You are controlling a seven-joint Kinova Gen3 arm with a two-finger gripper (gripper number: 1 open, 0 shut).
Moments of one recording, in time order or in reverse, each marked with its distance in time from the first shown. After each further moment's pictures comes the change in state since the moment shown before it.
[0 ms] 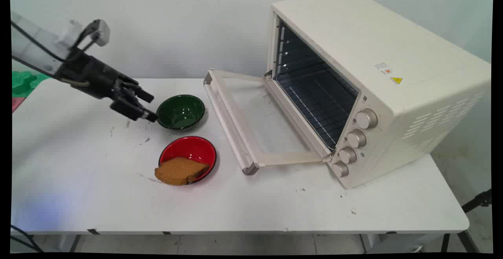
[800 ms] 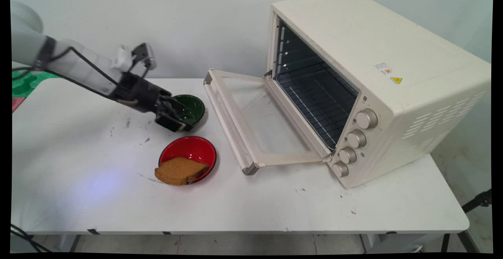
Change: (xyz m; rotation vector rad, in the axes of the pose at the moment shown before) arm 0.014 0.006 0.094 0.043 0.017 0.049
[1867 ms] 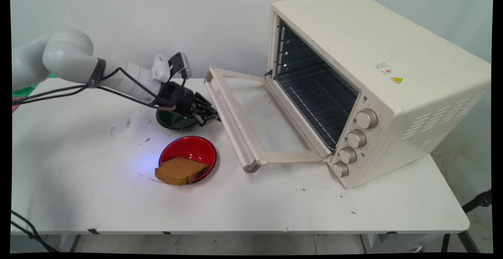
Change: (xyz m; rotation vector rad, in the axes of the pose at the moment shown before) arm 0.023 0.000 0.074 -0.004 0.124 0.080
